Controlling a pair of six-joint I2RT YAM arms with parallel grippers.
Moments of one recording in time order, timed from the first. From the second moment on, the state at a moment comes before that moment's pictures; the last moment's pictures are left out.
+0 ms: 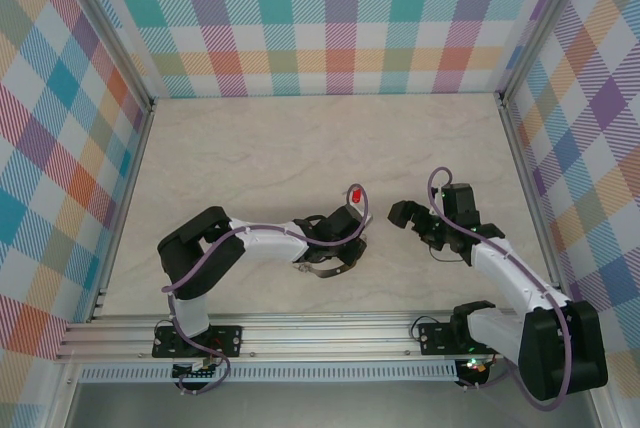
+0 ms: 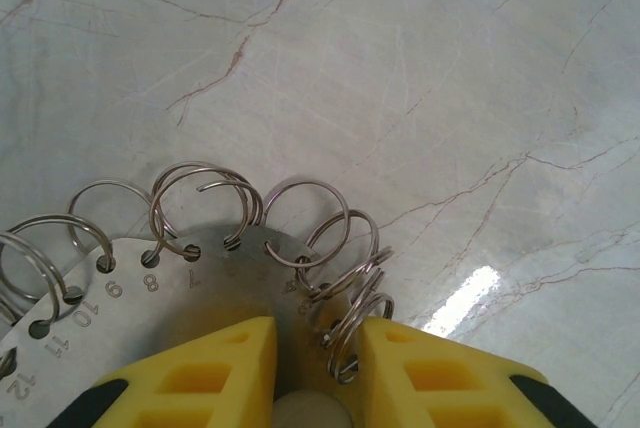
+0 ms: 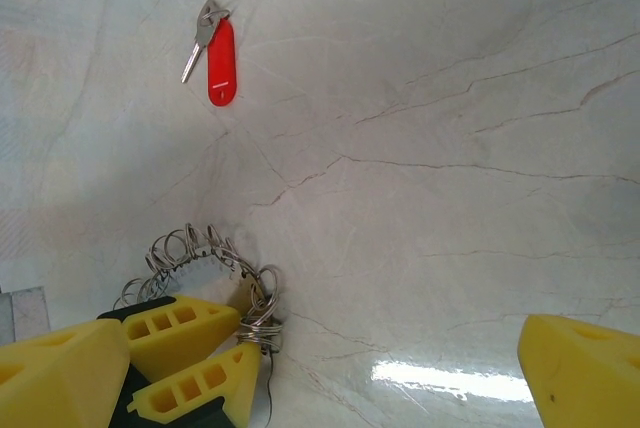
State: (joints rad) left arm -1.02 1.85 1.00 -0.08 -0.04 -0.34; right arm 0.20 1.05 0.50 -0.32 -0.40 0.67
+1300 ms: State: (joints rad) left arm -0.83 1.37 0.88 -0.06 0.13 -0.24; right arm 0.20 0.95 0.41 0.08 -0.80 0.76
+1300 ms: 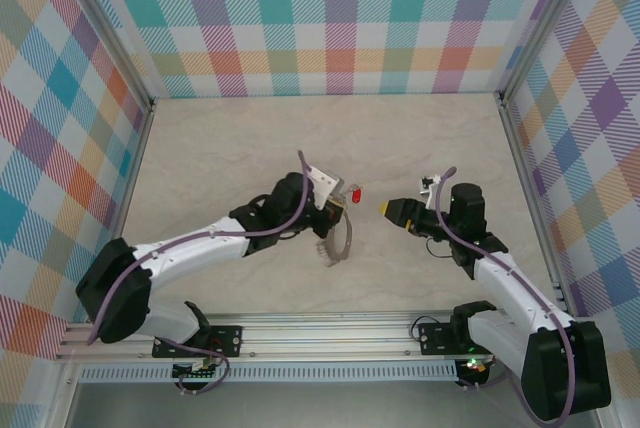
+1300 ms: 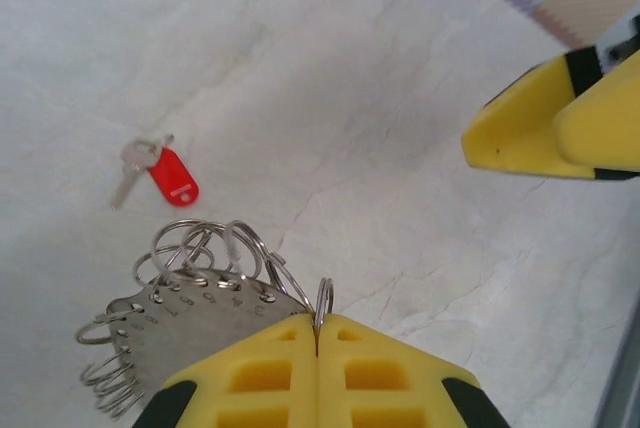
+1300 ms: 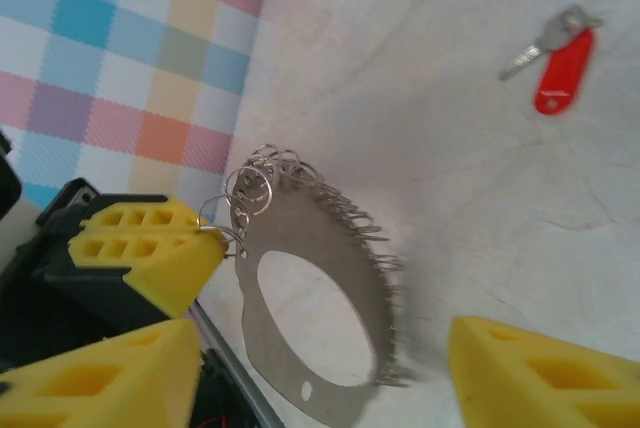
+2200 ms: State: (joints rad) left arm -0.70 1.25 0.89 -0.05 0.45 -0.30; right arm 0.38 1.13 0.56 0.42 -0.86 0.82
